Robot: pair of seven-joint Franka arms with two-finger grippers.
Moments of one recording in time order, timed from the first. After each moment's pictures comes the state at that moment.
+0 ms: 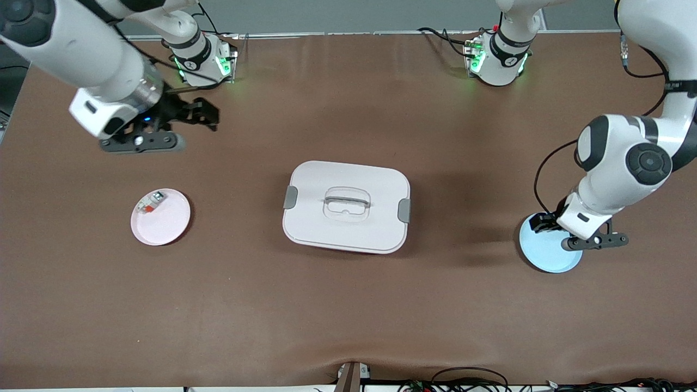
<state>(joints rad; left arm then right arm) 0.25 0.28 -0.35 -1.90 0.13 2.20 -0.29 0.39 0.10 0.00 -1.46 0.17 1.43 0.42</state>
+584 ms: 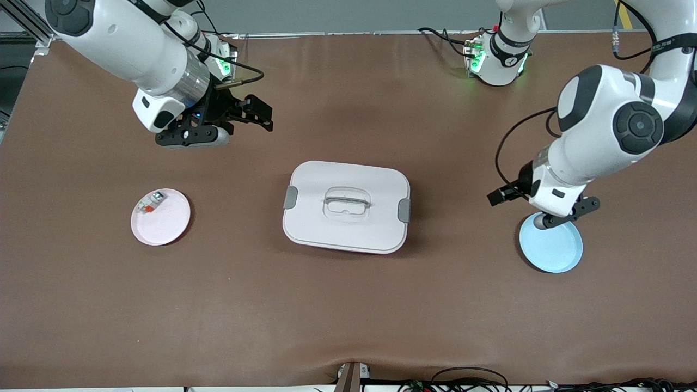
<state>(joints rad) 0.24 0.24 -0.56 -1.70 -0.05 1.89 -0.74 0.46 0.03 -0.01 -1.67 0.36 1.76 0.51</state>
